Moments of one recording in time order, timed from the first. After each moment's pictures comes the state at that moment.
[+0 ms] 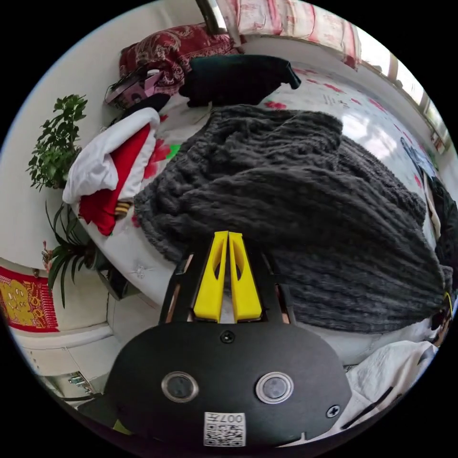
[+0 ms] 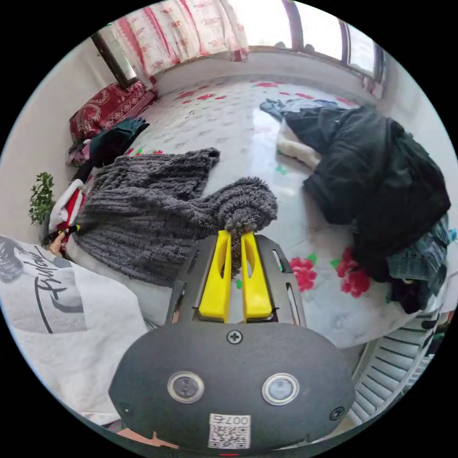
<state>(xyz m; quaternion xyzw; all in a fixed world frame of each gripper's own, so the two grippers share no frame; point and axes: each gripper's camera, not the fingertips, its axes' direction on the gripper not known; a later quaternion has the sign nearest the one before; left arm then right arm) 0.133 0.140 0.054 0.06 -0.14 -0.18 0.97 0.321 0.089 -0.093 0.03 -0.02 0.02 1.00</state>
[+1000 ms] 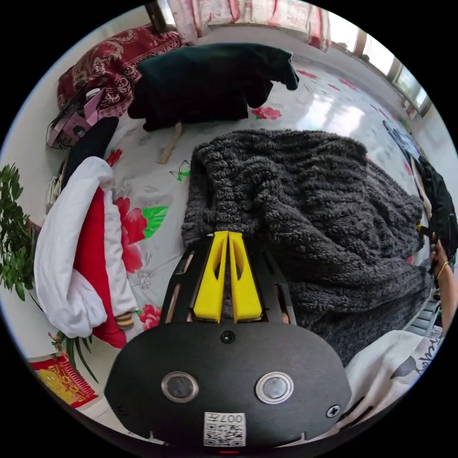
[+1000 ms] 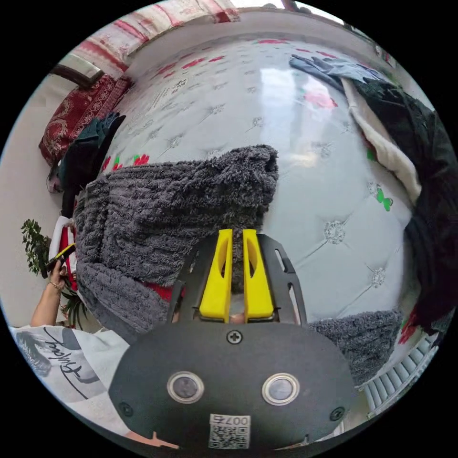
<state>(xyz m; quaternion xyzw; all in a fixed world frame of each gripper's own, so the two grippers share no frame) 0.112 -0.085 0.018 0.04 -0.09 -0.04 0.99 0.184 -0.138 0.028 -0.08 -0.09 0.07 0.99</state>
